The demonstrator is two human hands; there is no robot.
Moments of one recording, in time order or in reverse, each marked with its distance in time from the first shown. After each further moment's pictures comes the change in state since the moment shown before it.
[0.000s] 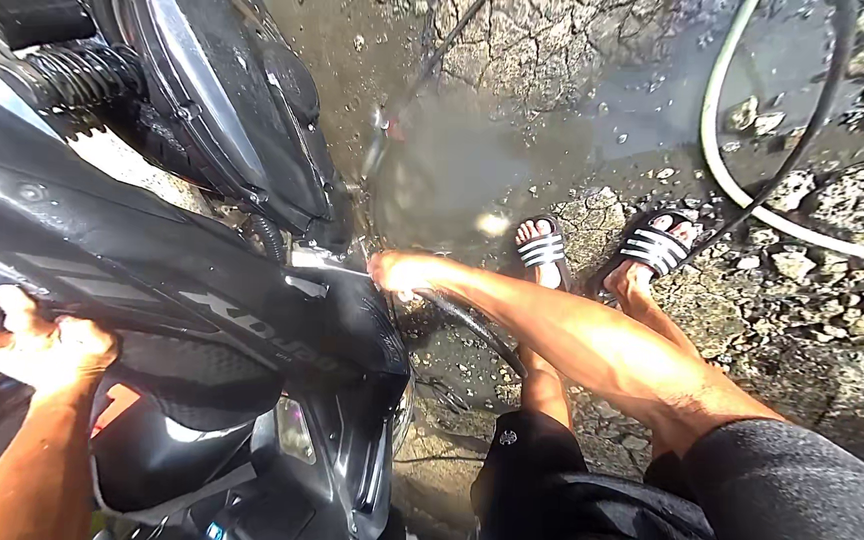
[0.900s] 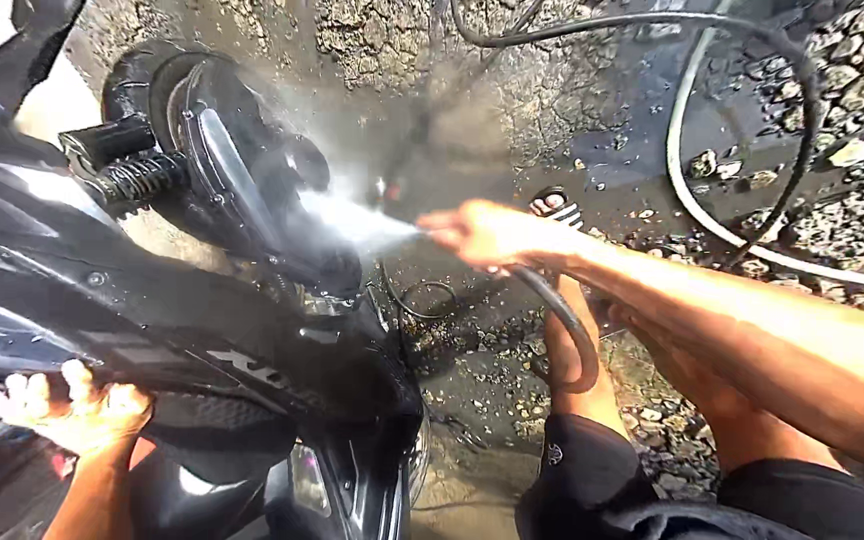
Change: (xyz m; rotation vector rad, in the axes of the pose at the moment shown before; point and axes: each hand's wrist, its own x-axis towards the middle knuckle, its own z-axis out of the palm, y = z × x) left_hand 0.009 0.013 -0.012 -0.055 0.175 0.172; right_hand -0.138 -0.019 -0.113 0.009 0.369 -0.071
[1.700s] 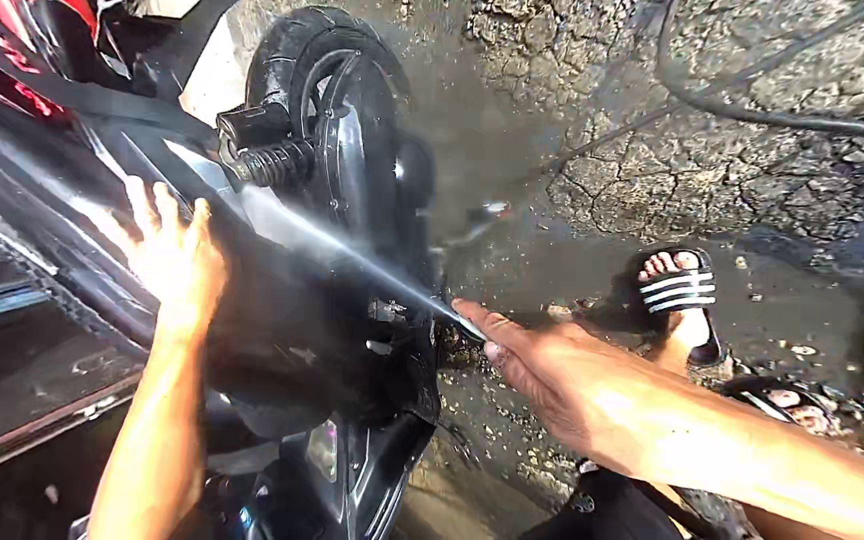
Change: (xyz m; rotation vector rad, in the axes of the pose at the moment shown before) left_hand 0.213 0.032 0.054 0.277 -0.715 -0.295; right_hand 0.013 -0.115 -0.028 -0.331 -0.258 -0.253
